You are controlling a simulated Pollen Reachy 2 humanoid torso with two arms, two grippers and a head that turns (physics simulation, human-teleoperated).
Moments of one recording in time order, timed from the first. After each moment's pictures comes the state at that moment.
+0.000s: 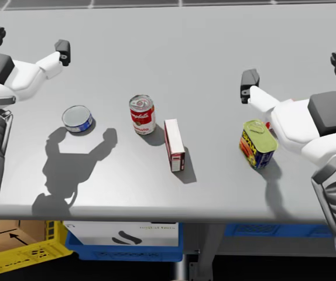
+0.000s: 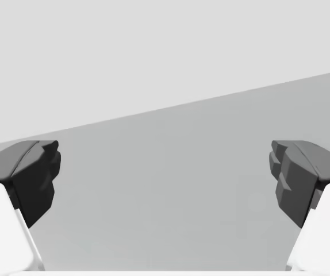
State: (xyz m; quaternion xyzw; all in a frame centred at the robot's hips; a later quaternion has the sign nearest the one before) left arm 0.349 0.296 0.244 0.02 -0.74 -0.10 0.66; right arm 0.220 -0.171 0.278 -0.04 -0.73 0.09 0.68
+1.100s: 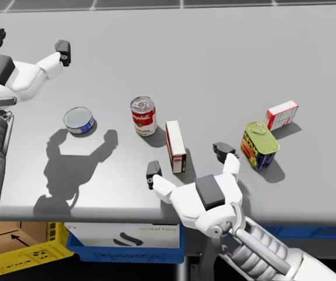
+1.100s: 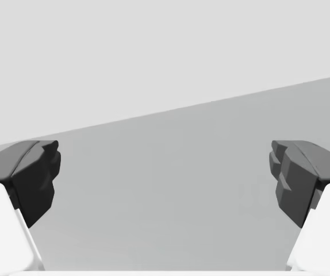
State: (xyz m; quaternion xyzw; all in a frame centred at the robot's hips) left arm 0.348 0.296 0.246 0.02 -0.74 -0.10 0.66; right arm 0.185 -0.053 0.163 0.09 -0.62 0.13 0.77
